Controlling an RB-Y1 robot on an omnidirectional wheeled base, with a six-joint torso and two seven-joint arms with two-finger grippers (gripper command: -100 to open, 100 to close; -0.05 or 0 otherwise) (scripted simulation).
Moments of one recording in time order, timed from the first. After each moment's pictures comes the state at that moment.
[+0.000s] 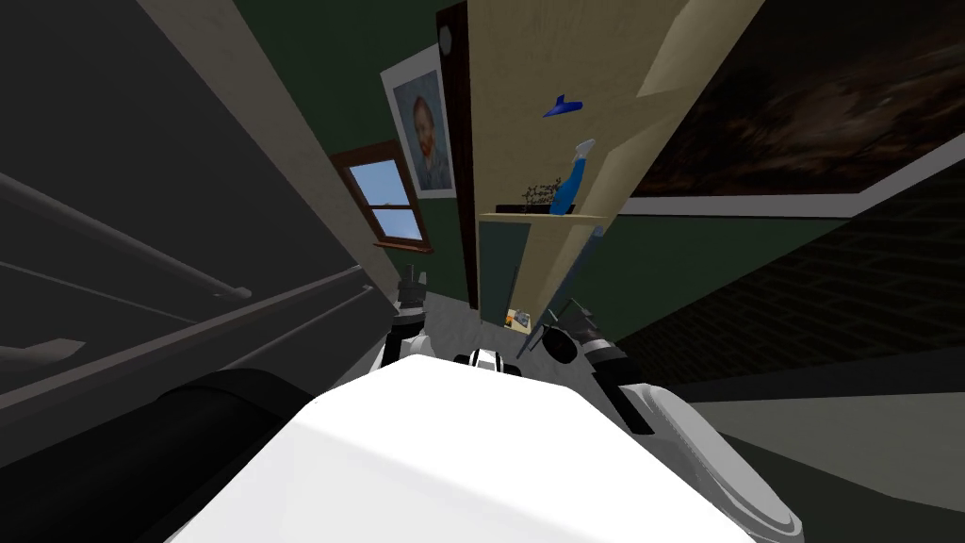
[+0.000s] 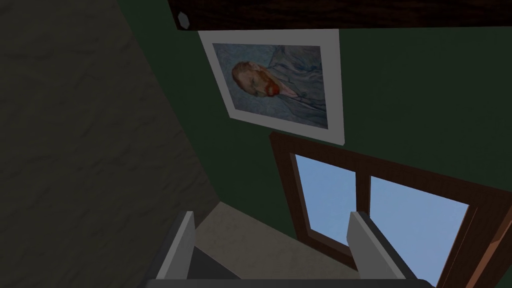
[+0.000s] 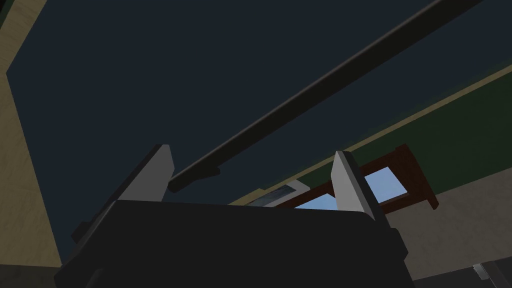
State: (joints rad) left arm 0.51 -0.04 0.04 -2.26 0.04 -0.47 -0.05; right arm 0.56 -0.56 -0.10 -2.16 1.00 -0.18 0.86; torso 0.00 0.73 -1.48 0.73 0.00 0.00
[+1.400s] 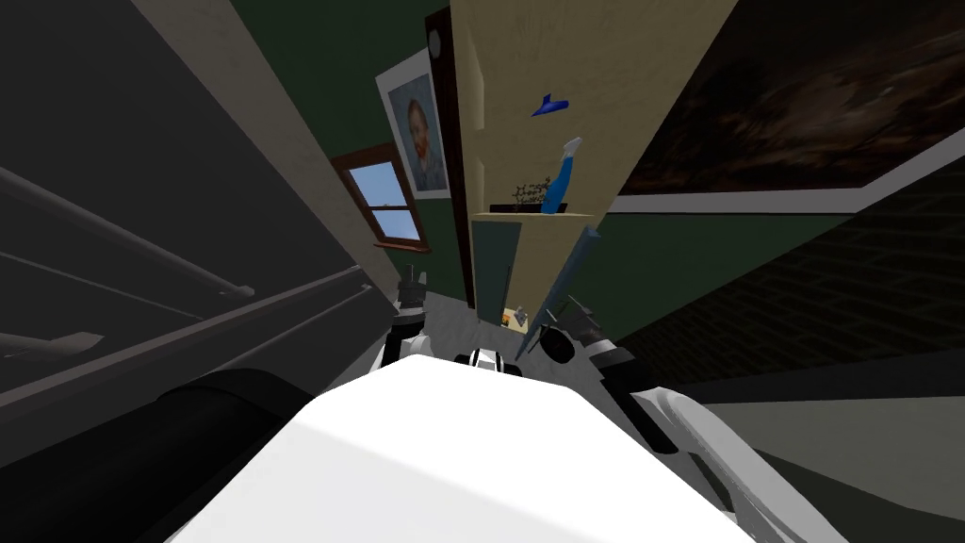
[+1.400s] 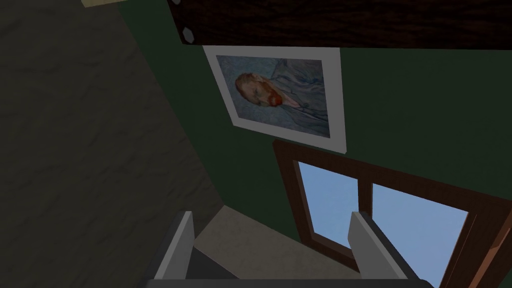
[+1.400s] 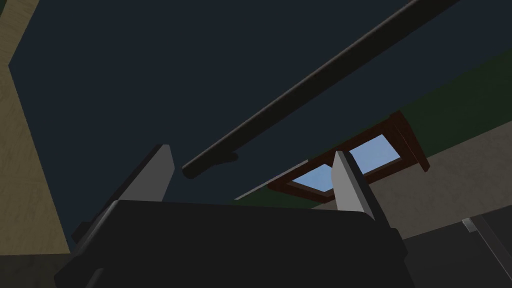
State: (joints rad) left arm 0.51 -0.04 0.04 -2.26 0.04 -0.47 -0.05; right arm 0.61 -0.63 -0.12 -2.25 0.97 -0.22 0.81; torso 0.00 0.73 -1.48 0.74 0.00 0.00
